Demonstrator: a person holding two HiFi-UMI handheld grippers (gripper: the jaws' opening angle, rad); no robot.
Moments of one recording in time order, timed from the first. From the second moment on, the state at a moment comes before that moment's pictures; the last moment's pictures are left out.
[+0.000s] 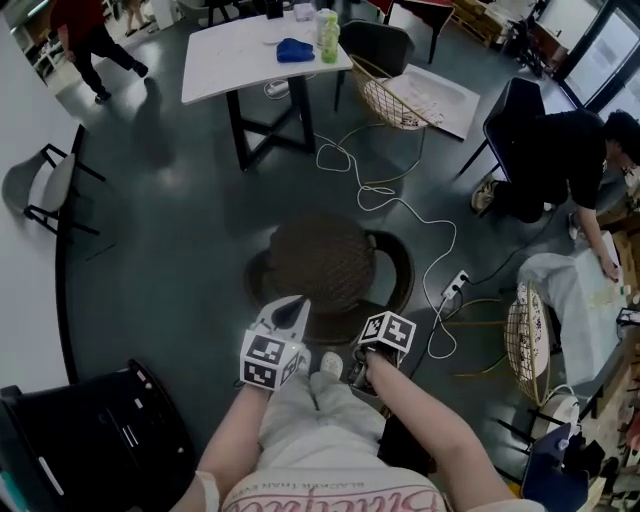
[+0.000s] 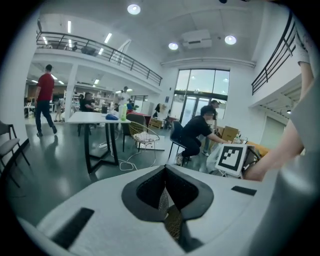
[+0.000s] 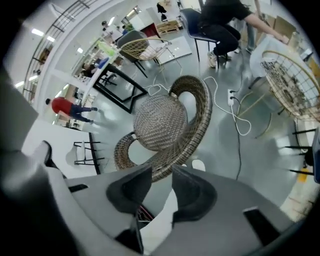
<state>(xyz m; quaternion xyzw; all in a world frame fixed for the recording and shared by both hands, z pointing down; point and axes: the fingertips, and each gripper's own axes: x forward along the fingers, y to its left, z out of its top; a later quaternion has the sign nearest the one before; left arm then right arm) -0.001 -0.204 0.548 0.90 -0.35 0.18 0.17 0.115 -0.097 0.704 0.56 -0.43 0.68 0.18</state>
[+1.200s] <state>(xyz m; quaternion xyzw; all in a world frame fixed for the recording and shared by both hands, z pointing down) 0.060 -0.216 0.345 0.96 -0.28 0.02 -0.01 0.093 -0.199 0.324 0.54 -0.82 0.16 -0.06</state>
